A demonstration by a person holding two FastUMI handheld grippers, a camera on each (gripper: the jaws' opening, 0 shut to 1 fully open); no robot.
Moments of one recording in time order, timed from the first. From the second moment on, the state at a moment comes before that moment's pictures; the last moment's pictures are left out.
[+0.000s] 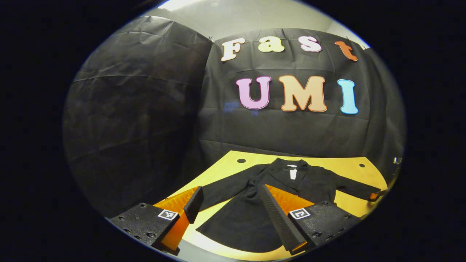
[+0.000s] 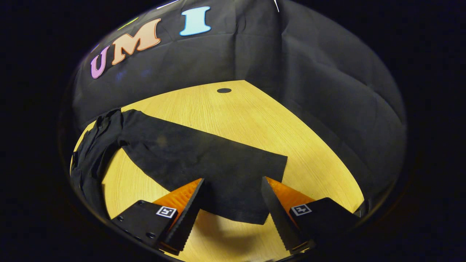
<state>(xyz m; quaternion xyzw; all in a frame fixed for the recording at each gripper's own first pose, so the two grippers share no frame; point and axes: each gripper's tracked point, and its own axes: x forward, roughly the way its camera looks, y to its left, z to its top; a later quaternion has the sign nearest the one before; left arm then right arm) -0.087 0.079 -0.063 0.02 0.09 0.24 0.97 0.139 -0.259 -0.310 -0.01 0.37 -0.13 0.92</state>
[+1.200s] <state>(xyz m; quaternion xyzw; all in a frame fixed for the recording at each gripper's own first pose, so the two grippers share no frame) -0.072 0.085 -0.071 -0.02 0.08 0.20 0.98 0.151 -0.208 -0.282 0.03 0.38 -0.12 0.92</state>
